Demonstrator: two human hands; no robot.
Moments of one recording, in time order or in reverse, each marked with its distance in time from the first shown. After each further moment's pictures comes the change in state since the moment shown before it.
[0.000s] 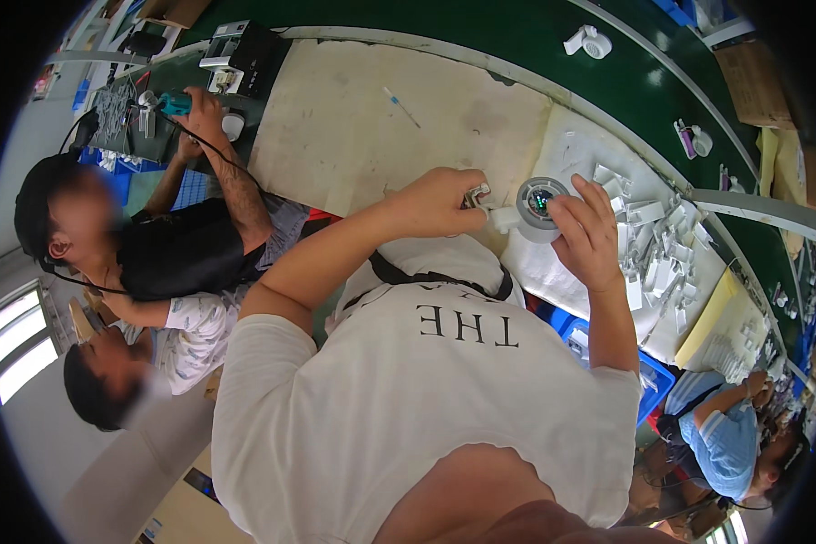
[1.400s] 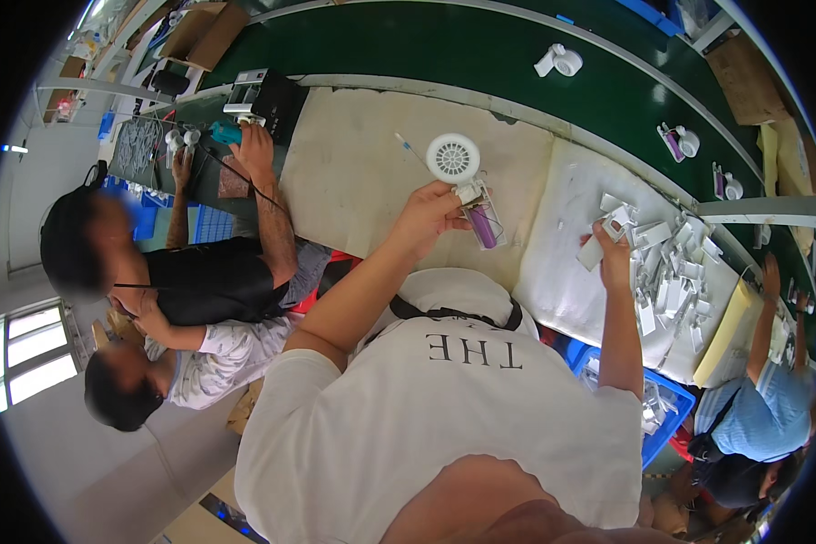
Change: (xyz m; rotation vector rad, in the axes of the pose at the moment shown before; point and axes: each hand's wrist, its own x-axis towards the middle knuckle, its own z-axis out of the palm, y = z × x) left_hand 0.013 -0.025 -0.004 -0.906 0.287 -0.012; right_hand -0.098 0.067 0.047 0.967 0.283 1.425
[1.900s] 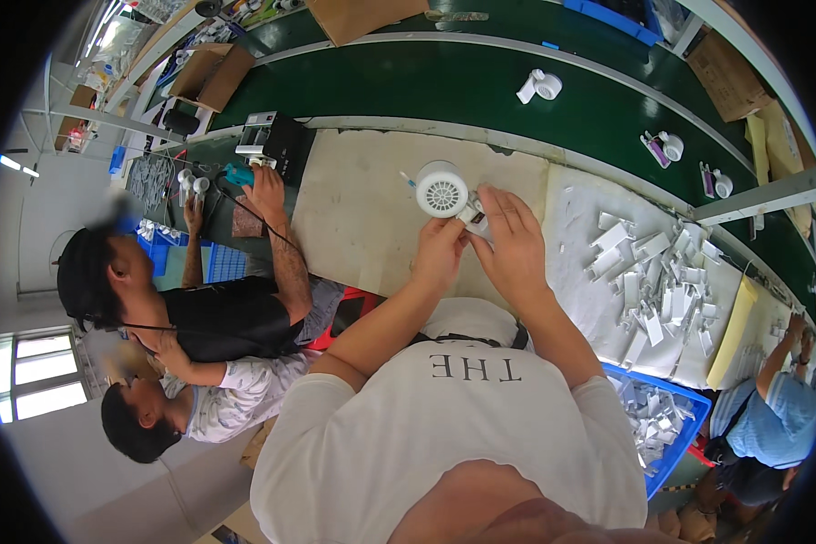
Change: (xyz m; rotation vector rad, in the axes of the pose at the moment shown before) left_hand 0.009 -0.022 0.014 -0.333 0.185 0.296; right_hand -0.067 -0.098 0.174 -0.783 -0.007 -1.086
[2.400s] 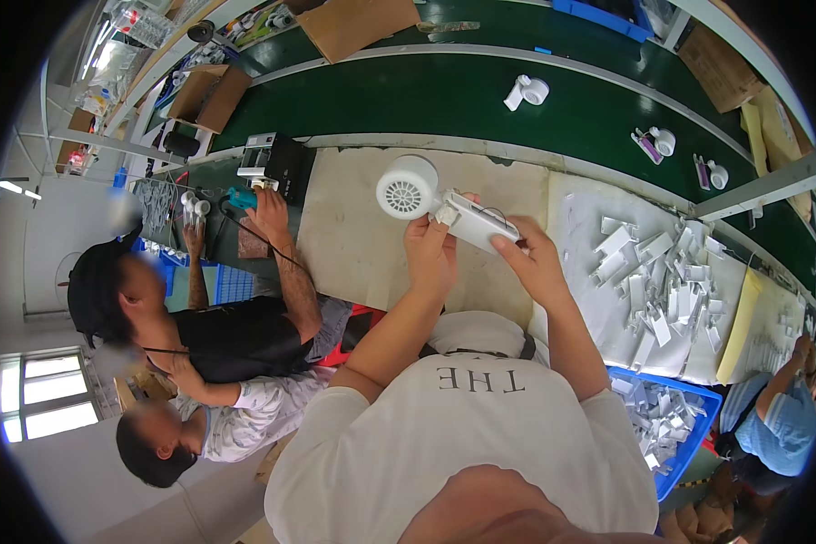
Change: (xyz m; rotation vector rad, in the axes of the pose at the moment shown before) left_hand 0.004 0.034 0.026 -0.012 -0.096 0.268; right_hand 0.000 0.012 -0.013 0.237 0.014 0.319
